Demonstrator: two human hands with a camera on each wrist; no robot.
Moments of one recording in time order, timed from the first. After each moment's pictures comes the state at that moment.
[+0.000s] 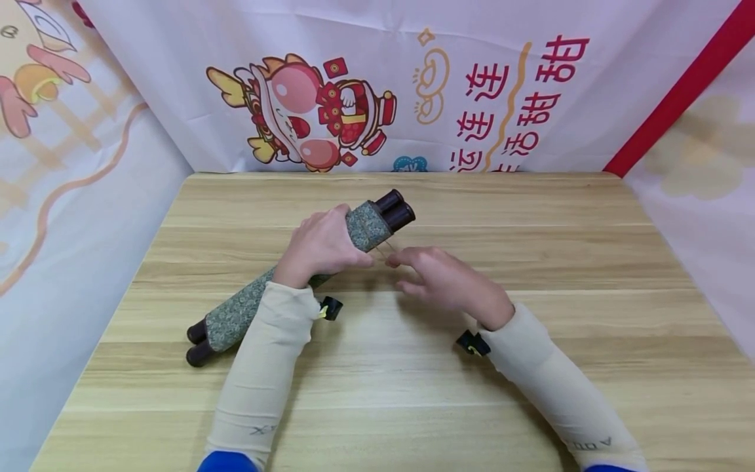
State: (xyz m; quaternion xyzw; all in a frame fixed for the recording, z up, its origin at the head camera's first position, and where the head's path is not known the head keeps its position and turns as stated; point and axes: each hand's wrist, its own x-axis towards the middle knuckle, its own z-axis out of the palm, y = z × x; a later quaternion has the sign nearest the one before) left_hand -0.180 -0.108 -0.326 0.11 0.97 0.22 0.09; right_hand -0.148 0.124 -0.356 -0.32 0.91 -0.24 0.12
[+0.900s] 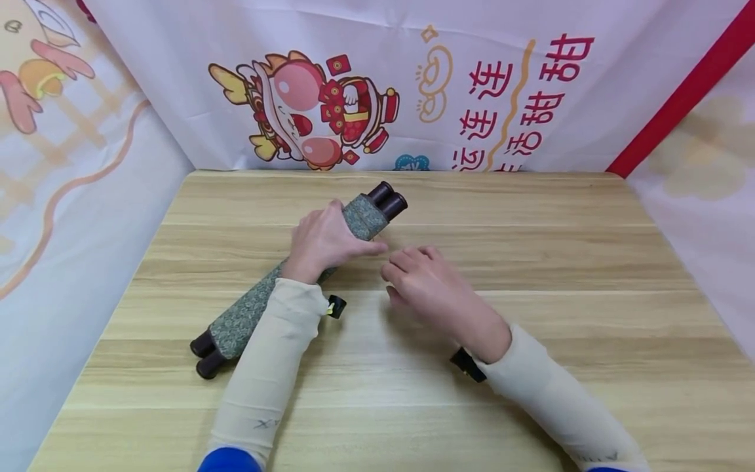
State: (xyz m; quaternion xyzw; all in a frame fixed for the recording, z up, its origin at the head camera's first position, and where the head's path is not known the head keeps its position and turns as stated) left_hand -0.189 -0.104 -0.343 0.02 0.97 0.24 0.05; right_hand -0.111 0.102 -0.346 -0.41 0.90 -0.04 -0.15
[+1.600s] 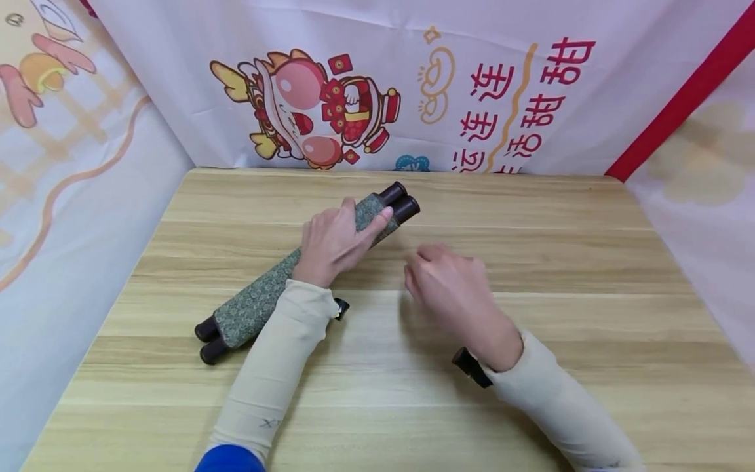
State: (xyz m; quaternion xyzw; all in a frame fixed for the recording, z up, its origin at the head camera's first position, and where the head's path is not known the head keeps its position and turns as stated) left_hand -0.184 -0.091 -0.354 0.07 0.97 0.22 -0.03; right_hand -0.099 0.110 -0.330 -0.25 0.95 -0.03 -0.17
